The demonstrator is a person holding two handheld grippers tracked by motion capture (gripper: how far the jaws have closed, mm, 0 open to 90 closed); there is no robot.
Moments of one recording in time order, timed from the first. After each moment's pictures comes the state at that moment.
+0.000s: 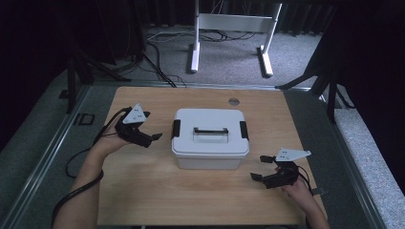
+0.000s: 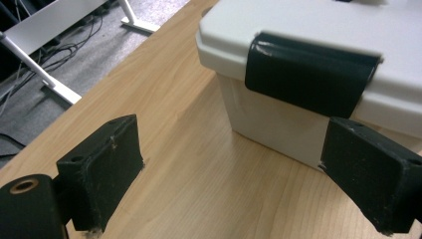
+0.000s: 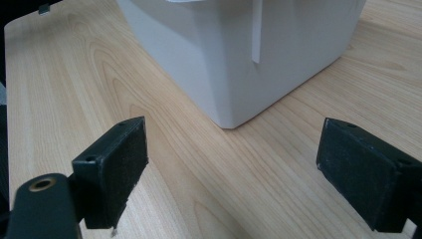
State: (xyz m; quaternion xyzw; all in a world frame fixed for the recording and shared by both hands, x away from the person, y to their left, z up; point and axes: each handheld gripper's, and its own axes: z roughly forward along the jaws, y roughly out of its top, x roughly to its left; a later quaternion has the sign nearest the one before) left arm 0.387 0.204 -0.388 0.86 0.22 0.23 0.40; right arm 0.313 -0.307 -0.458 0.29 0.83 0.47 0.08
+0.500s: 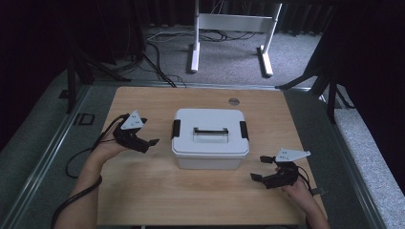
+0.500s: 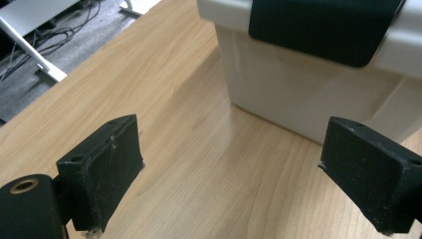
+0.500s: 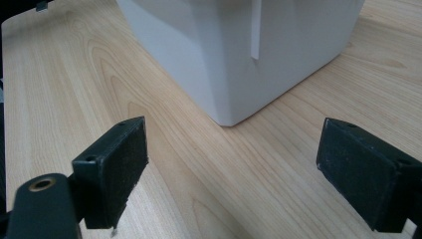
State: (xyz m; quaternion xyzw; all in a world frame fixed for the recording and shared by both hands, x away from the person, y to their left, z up) left arm 0.384 0.215 -0.414 0.86 0.24 0.22 0.40; right arm 0.313 -0.308 -0.460 0.29 0.83 0.47 0.08
